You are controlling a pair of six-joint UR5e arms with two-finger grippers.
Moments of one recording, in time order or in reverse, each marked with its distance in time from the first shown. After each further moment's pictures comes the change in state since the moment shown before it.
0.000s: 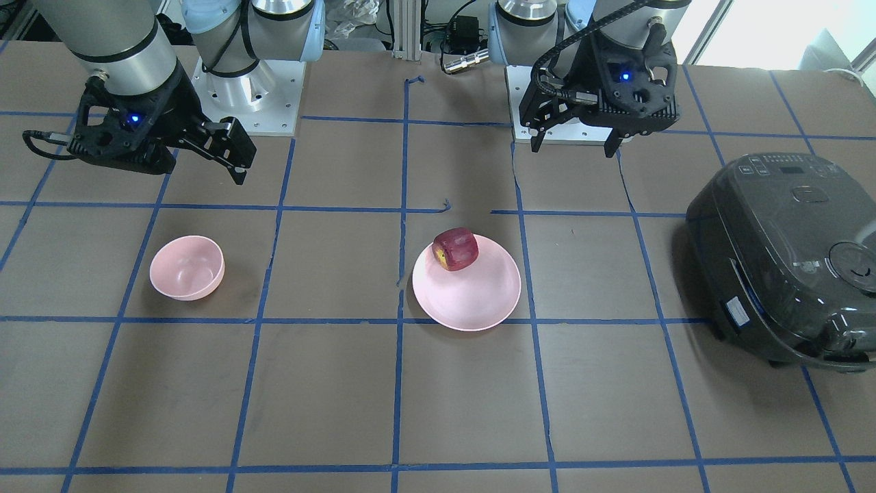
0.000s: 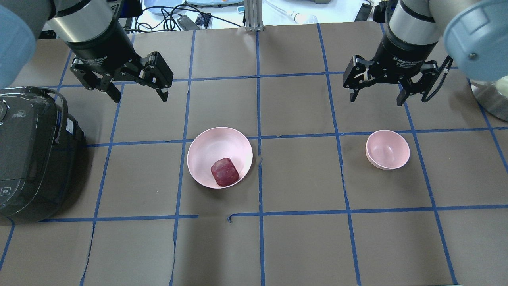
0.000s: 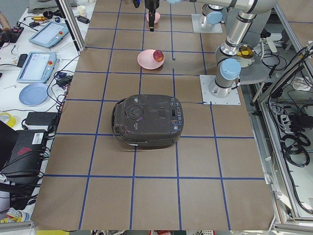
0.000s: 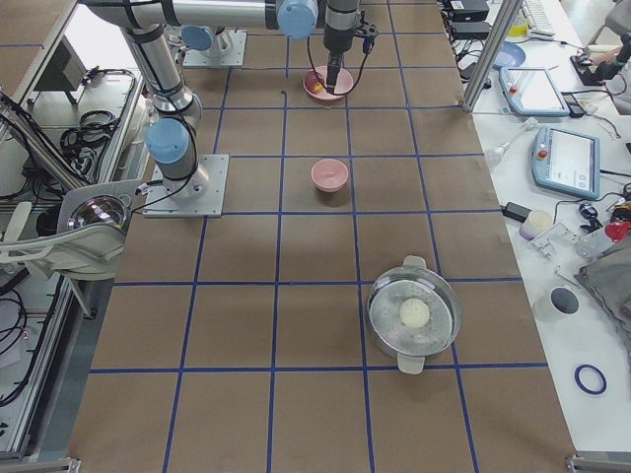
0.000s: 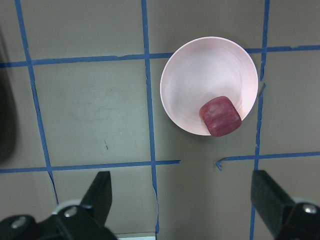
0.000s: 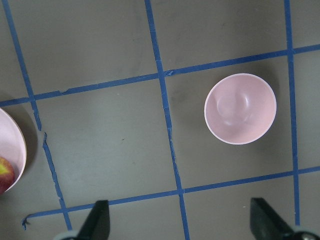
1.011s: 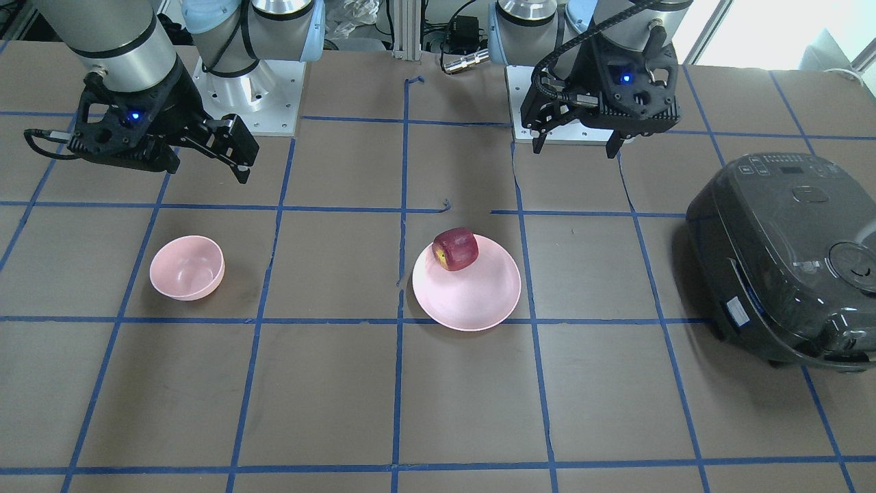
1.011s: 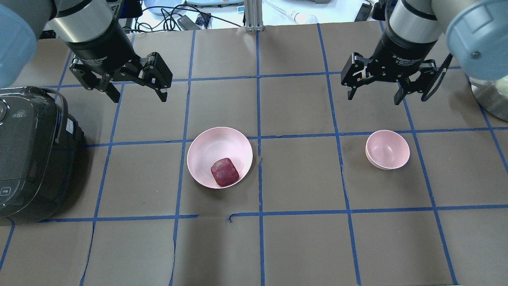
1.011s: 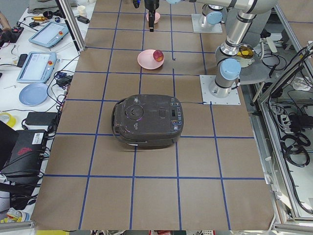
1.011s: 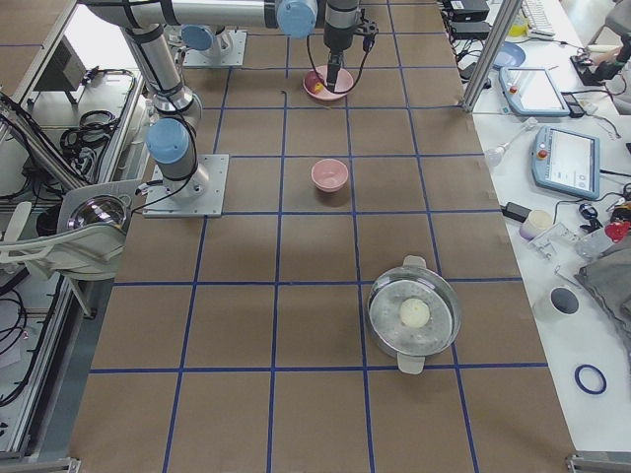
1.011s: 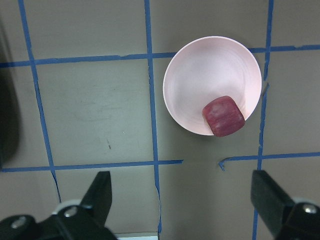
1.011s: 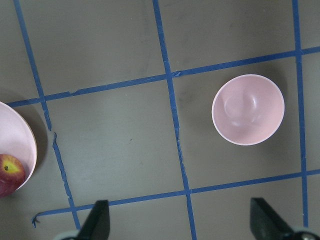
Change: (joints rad) left arm 0.000 -0.003 0.000 -0.001 0.008 0.000; right arm -0.002 -0.003 -0.005 -0.002 0.029 -0.002
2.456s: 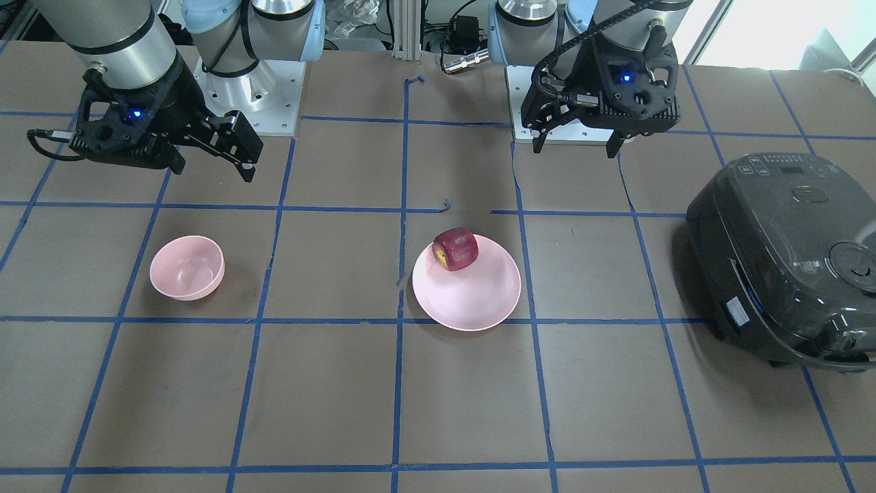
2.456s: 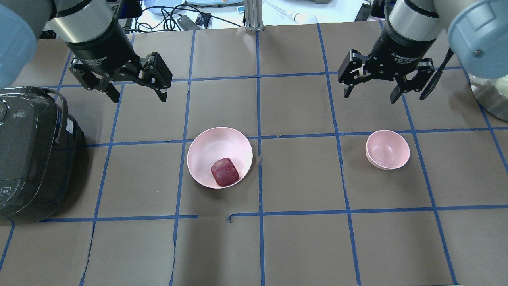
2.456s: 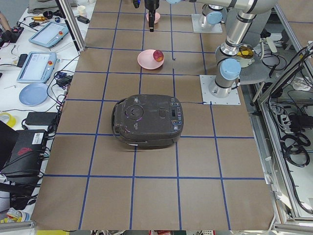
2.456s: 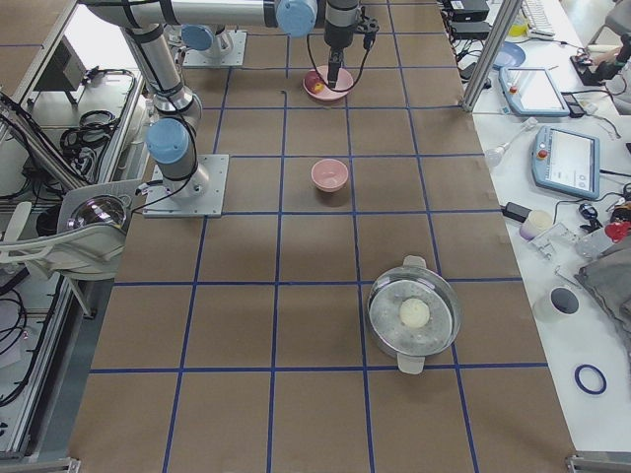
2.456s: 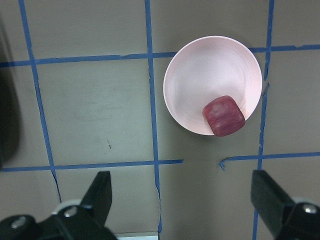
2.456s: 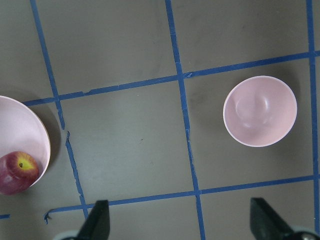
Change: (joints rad) left arm 0.000 0.001 0.000 -0.001 0.001 0.000; right arm -0.002 -0.001 -0.005 -0.001 0.031 -0.010
